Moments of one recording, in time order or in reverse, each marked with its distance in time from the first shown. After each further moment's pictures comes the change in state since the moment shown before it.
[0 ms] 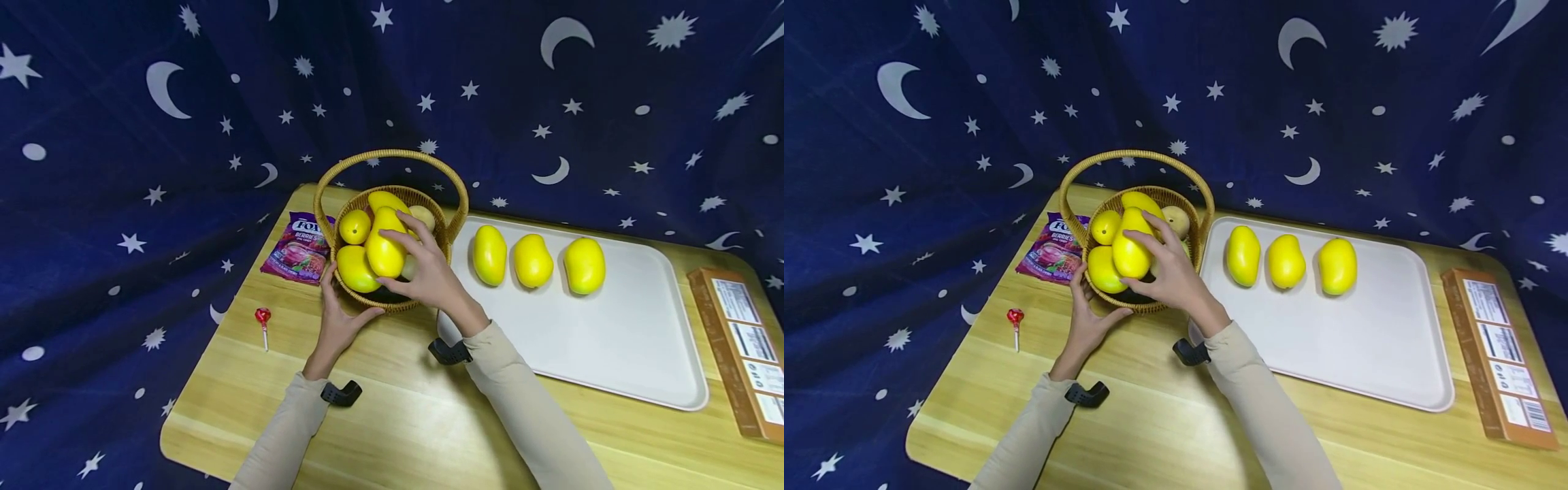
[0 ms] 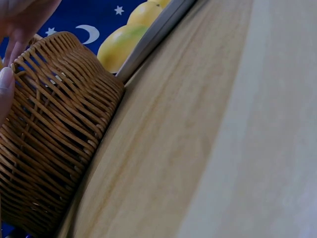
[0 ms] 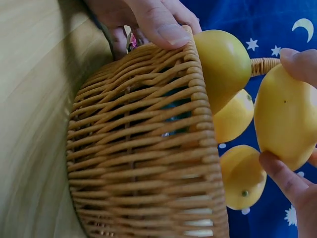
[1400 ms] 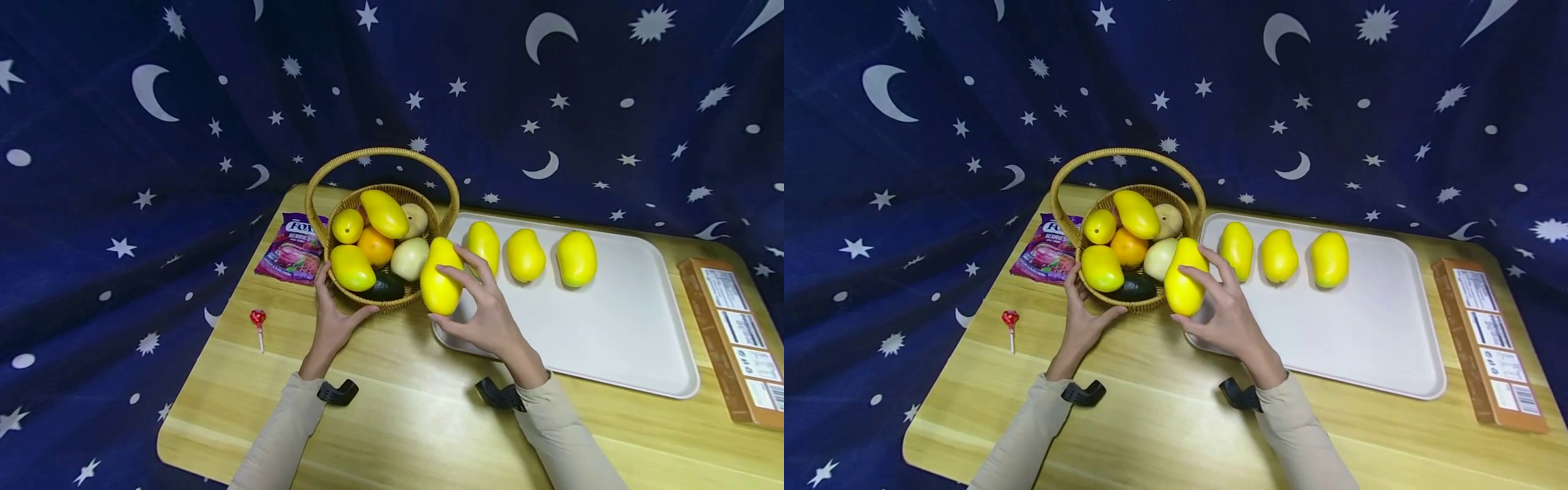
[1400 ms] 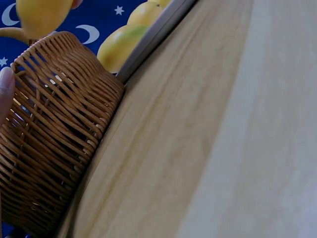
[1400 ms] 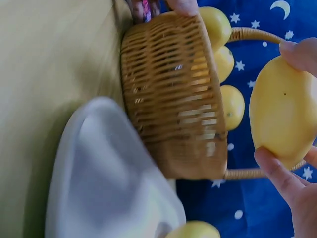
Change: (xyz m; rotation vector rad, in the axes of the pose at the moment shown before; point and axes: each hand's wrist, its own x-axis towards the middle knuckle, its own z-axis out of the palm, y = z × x) left_hand -0.003 -0.040 0.006 -0.020 0.047 -0.003; right_hand -0.095 0.007 -0.050 -0.030 0.141 0.007
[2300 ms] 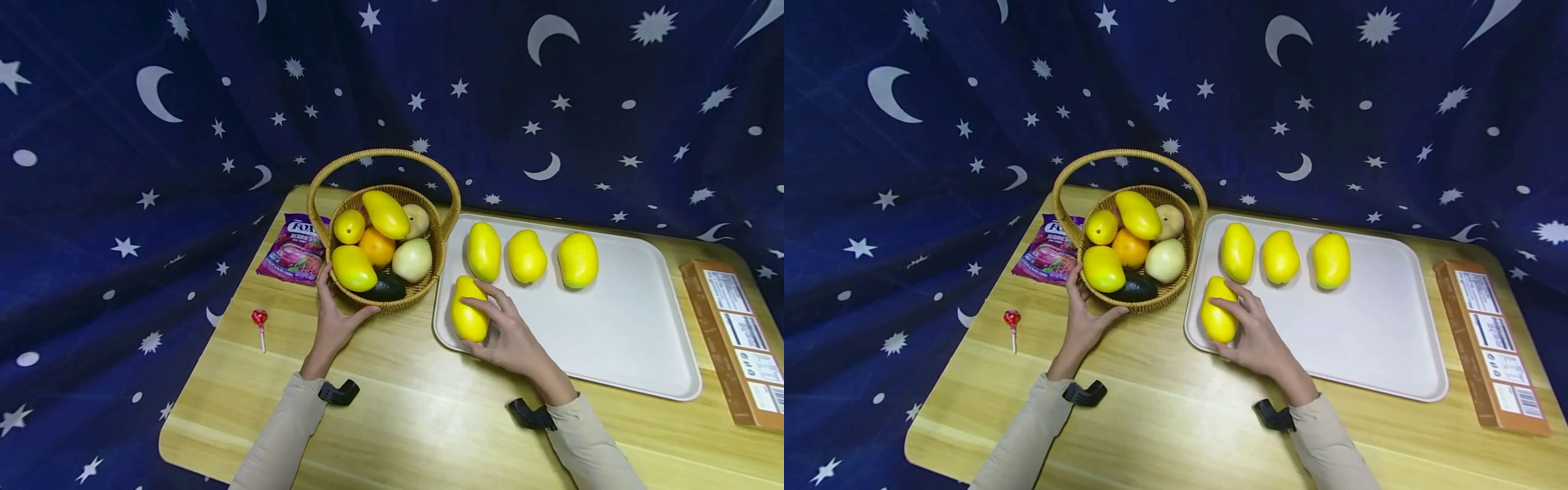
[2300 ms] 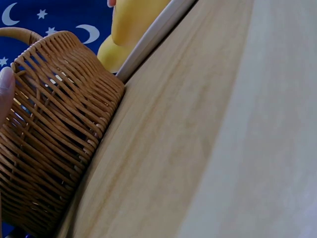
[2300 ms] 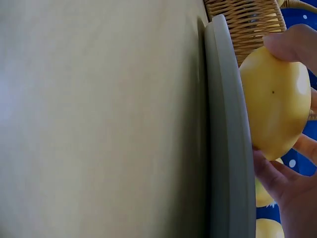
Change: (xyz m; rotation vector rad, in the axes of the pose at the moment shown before) left_hand 0.002 0.017 -0.001 0.013 -0.033 -0.081; right_hand -0.065 0.044 -0.017 -0.076 -0.217 0.148
